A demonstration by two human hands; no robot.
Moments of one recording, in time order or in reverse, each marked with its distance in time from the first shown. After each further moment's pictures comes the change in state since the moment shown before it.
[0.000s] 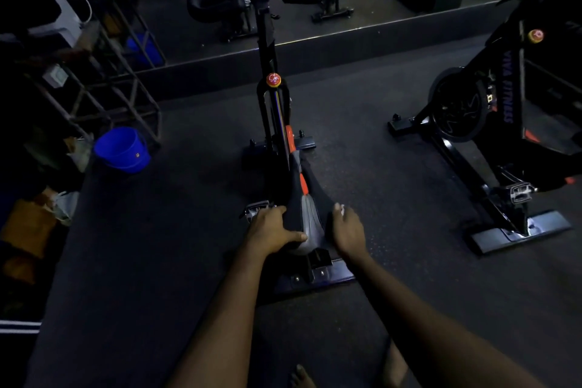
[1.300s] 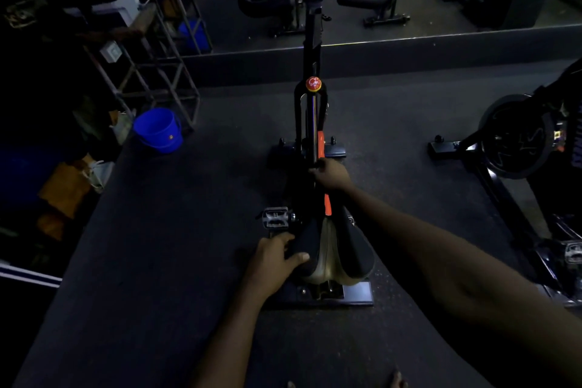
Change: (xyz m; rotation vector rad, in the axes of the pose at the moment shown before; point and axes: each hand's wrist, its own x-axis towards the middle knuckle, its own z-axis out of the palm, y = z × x) left_hand -0.022 -0.019 0.019 -0.273 0.210 -0.058; right_hand 0.159 -0.122 0.057 -0.478 -0.344 -0.386
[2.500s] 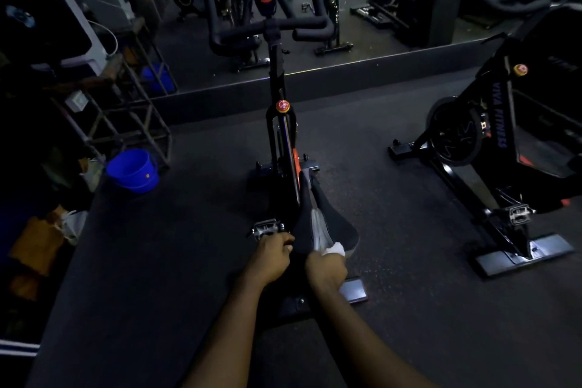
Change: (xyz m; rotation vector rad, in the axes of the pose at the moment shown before) left_hand -0.020 0.004 -0.023 0.205 -0.091 0.177; right_hand -0.237 -0.037 0.096 0.686 0.491 0.712
